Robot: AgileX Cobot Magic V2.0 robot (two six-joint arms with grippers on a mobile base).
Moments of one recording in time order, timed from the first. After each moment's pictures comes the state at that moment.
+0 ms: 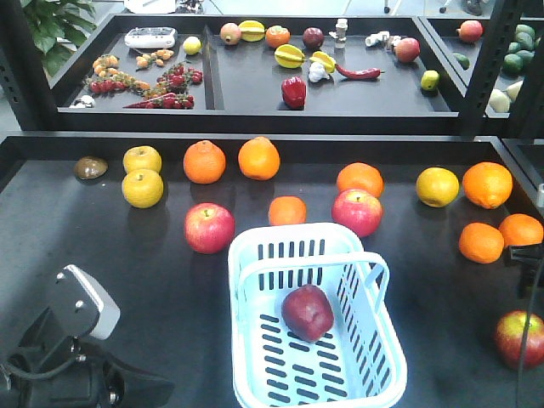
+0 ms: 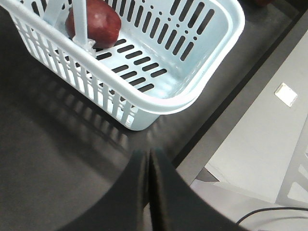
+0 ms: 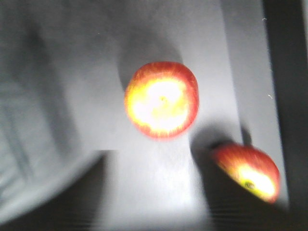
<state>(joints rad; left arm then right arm) -0.49 1.03 -0.49 -0.88 0.55 0.85 -0.25 1.68 -1.08 -0.04 0.89 -0.04</state>
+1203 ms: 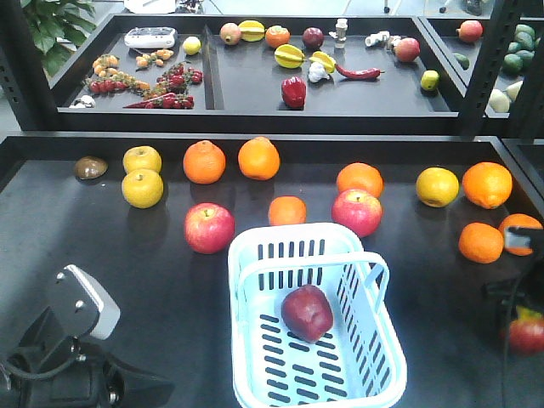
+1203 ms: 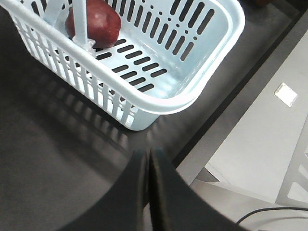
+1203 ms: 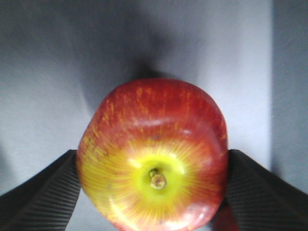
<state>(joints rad) -0.49 1.03 -0.49 -0.88 0.55 0.85 -0.25 1.94 -1.09 -0.11 0.74 -0.06</state>
